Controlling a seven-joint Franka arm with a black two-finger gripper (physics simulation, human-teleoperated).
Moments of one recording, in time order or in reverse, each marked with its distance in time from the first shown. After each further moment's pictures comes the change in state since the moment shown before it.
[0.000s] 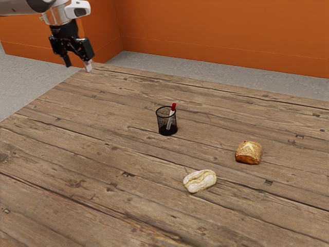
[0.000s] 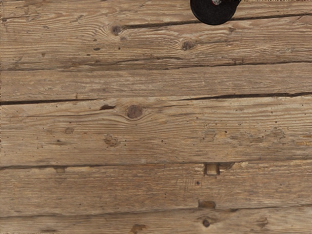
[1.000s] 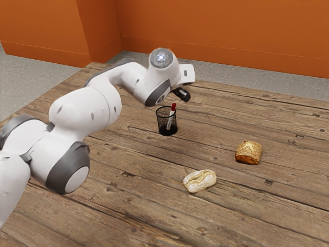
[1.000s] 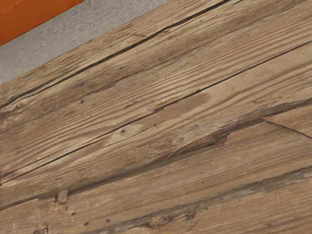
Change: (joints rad) arm -0.034 0.738 -0.156 0.301 0.219 0.971 -0.255
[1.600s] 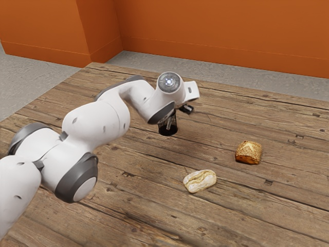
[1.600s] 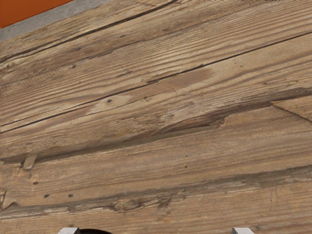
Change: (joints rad) arm -0.012 0.099 0.014 -0.010 0.080 0.097 -0.277
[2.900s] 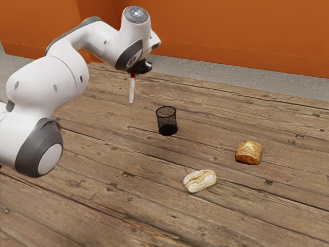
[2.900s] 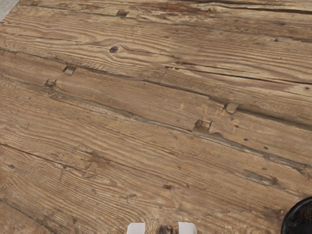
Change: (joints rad) arm -0.018 -0.365 0.111 -0.120 -0.004 -0.492 -0.196
